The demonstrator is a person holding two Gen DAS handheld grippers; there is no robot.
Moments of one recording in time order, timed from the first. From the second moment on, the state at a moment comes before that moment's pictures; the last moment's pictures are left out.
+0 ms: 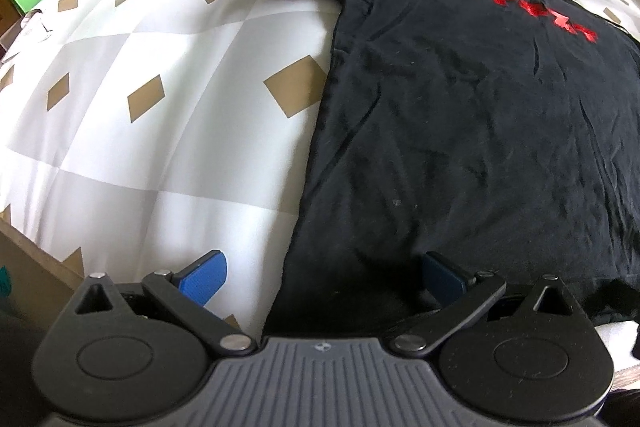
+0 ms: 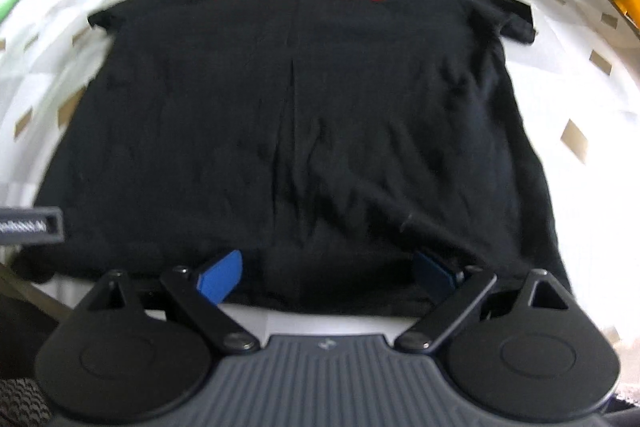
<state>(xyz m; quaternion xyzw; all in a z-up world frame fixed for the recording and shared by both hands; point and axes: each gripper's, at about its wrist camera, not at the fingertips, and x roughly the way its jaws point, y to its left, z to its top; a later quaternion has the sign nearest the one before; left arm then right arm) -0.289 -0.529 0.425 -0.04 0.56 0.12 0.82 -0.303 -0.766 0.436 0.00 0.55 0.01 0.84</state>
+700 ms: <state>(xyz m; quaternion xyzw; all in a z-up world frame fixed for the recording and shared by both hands) -0.297 -0.520 0.432 0.00 0.55 0.17 0.82 -0.320 -0.755 0.445 0.01 0.55 0.07 0.83</state>
